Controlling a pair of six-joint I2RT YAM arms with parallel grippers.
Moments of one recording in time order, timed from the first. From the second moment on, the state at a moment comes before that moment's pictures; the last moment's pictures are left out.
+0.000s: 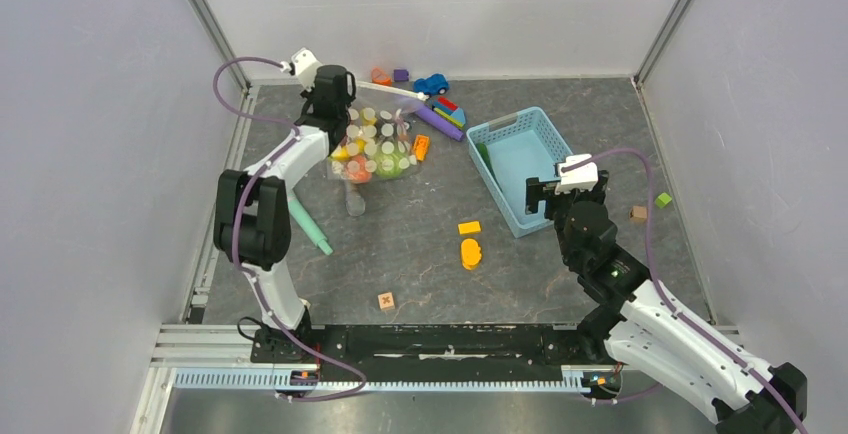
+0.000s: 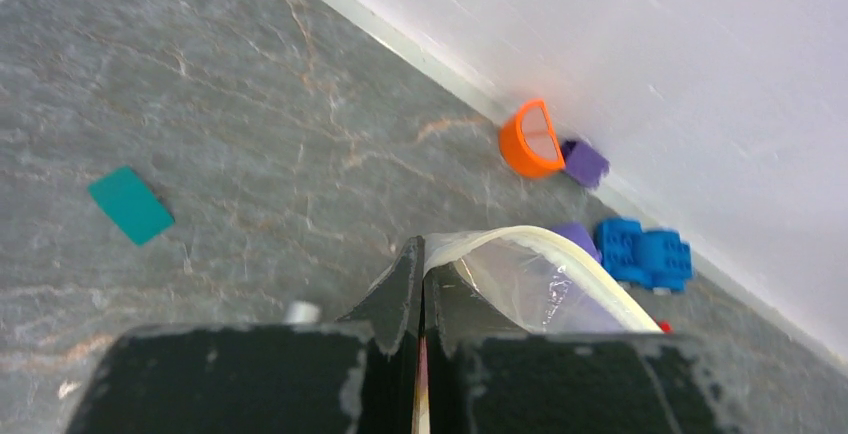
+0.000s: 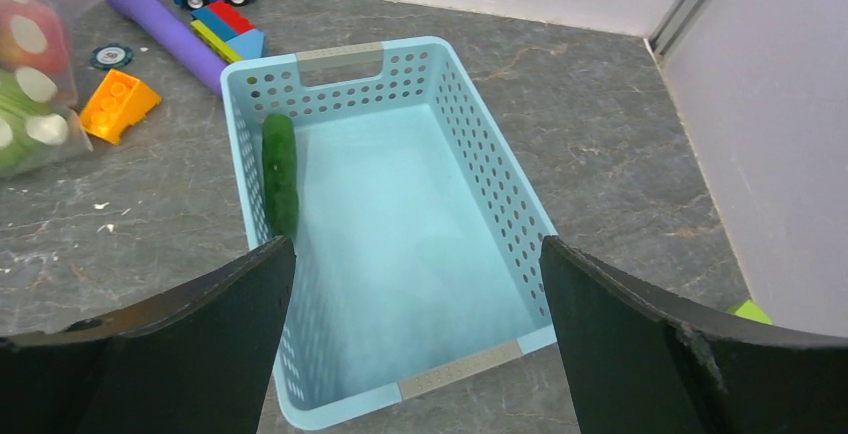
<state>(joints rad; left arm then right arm) -0.23 1.81 1.34 0.10 -0.54 -0.62 0.67 0.68 0.51 0.05 0.65 -0.04</state>
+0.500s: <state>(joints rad) -0.06 2.17 1.81 0.06 -0.55 -0.64 0.67 0.70 0.49 0.08 0.76 -0.11</state>
